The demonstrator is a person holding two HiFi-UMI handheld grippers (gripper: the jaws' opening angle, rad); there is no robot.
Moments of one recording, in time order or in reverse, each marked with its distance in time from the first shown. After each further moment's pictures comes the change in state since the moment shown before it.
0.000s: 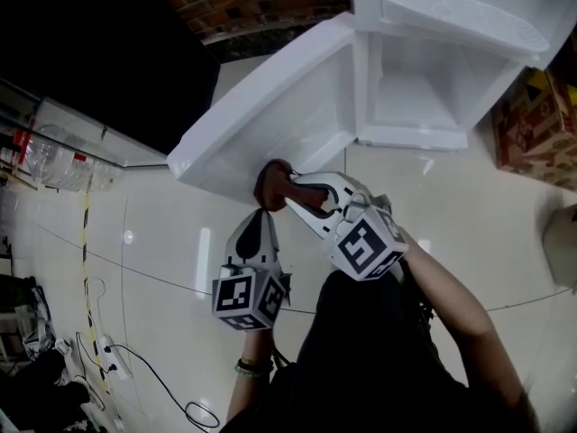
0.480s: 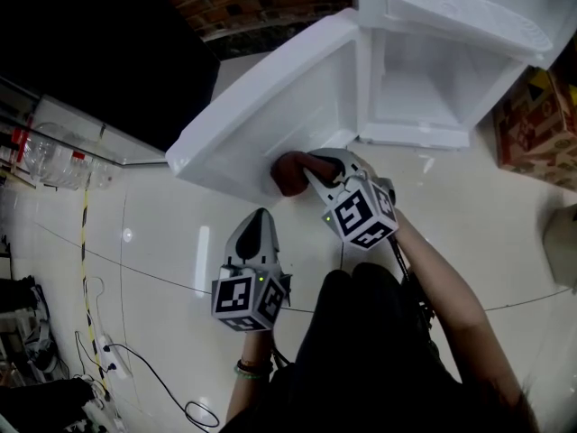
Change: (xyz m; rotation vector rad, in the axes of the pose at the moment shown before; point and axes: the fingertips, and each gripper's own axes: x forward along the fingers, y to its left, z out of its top) left arm -0.002 0.000 -0.002 -0.005 -0.001 -0.006; right arm 0.018 -0.055 -0.071 0.017 0.171 -0.183
